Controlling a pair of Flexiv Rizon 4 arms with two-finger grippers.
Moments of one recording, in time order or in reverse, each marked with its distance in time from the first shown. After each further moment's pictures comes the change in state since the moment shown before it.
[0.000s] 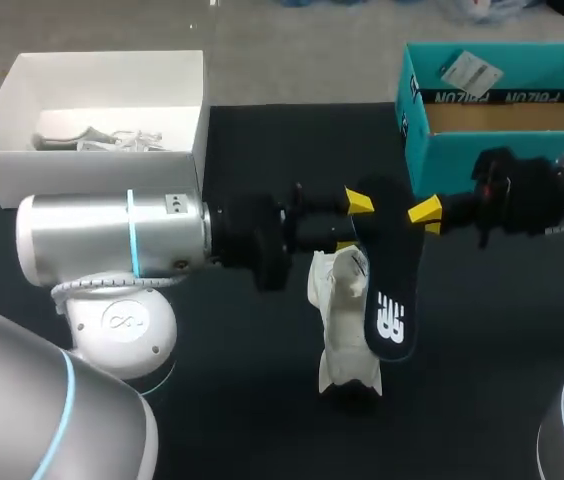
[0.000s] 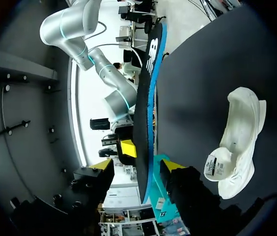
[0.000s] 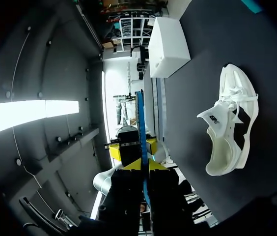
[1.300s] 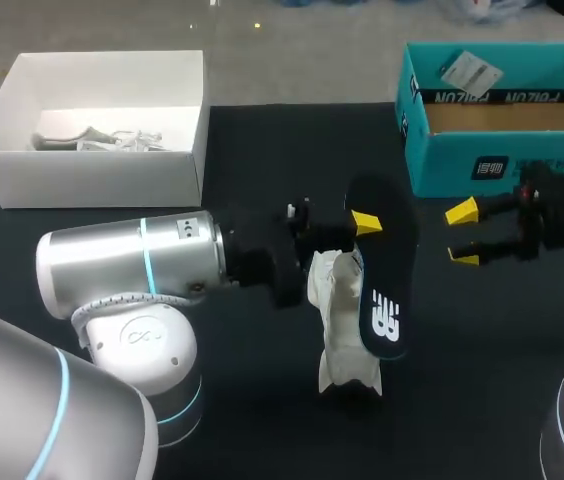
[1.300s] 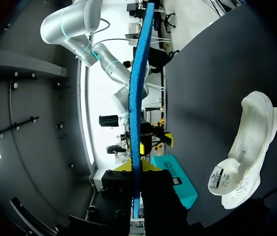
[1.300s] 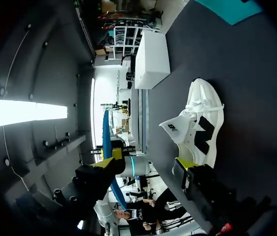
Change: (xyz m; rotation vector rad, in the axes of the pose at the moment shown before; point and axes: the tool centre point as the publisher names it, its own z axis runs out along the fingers) left arm 0.004 -0.010 0.012 -0.030 -0.083 -0.030; right arm -0.054 0.004 -0.059 -0.094 -0.144 -0.023
